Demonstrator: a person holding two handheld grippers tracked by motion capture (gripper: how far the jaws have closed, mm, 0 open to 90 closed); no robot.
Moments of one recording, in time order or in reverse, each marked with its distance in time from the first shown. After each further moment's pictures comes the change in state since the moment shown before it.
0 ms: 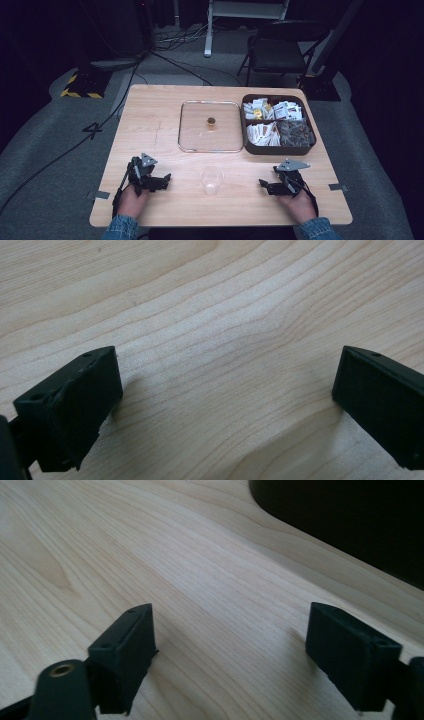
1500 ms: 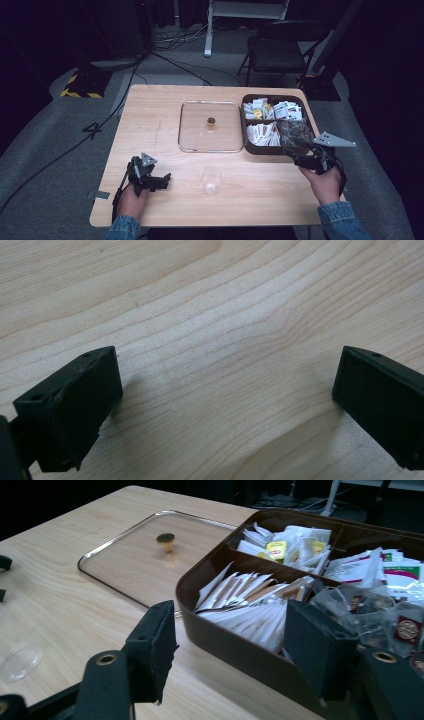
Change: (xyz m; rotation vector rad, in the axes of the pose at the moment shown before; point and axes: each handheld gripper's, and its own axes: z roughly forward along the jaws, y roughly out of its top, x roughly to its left) left arm 0.001 0.001 0.001 -0.001 0.003 -0.002; right arm -0.053 0.061 -0.085 -0.267 -0.050 0.094
